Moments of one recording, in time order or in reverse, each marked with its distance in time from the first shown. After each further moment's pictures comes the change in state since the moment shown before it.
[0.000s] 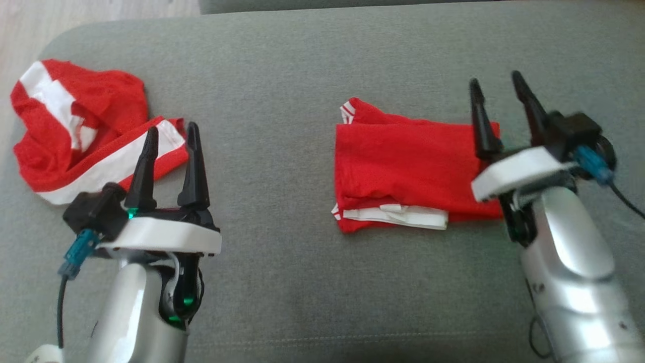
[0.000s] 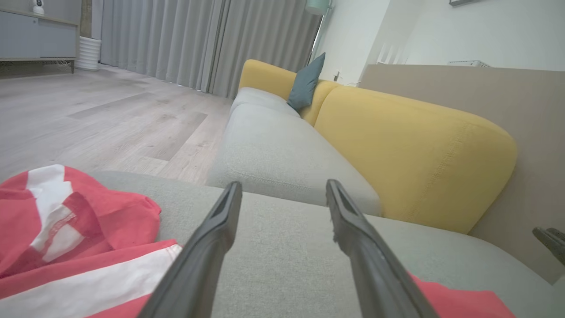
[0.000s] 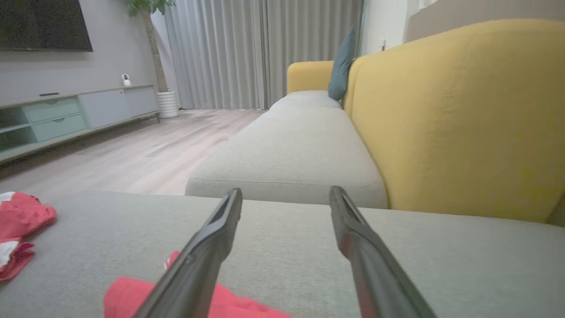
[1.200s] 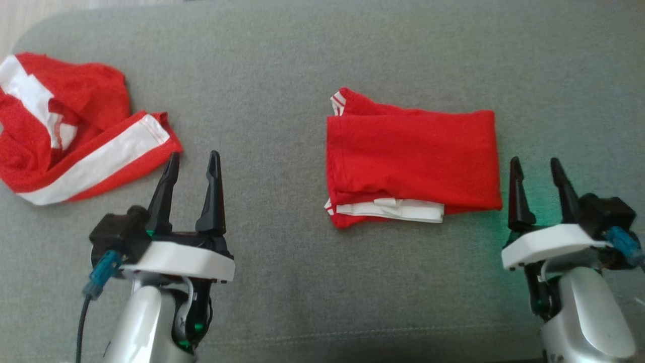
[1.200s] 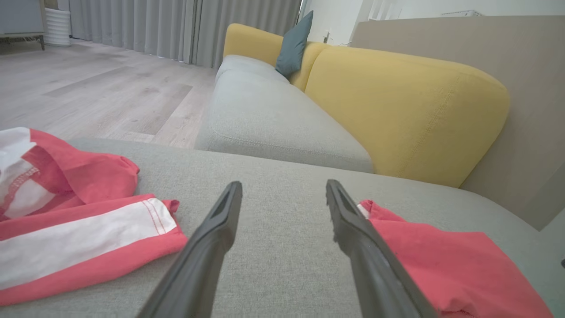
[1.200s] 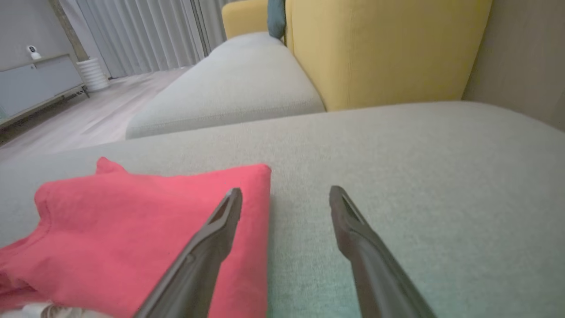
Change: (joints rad) left arm 0.075 0.002 -0.042 -0.024 0.058 -0.009 0.000; right arm 0.325 0.034 -0.198 -0.199 -0.007 0.000 0.058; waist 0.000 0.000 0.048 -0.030
